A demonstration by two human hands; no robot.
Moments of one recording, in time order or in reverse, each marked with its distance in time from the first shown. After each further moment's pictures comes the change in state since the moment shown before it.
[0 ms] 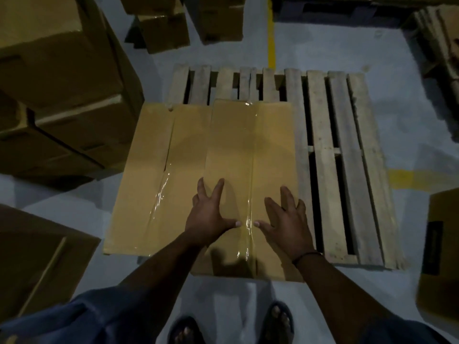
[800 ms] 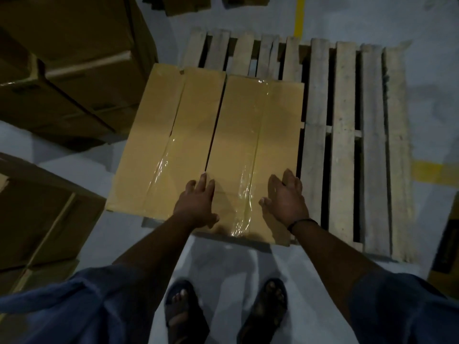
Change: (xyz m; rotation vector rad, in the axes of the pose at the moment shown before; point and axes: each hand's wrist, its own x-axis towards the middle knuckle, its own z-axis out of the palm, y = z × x) left_hand -0.022 -0.051 0.033 0.432 -0.270 -0.064; right_hand 0.028 0.016 0.032 0.010 -0.155 0.010
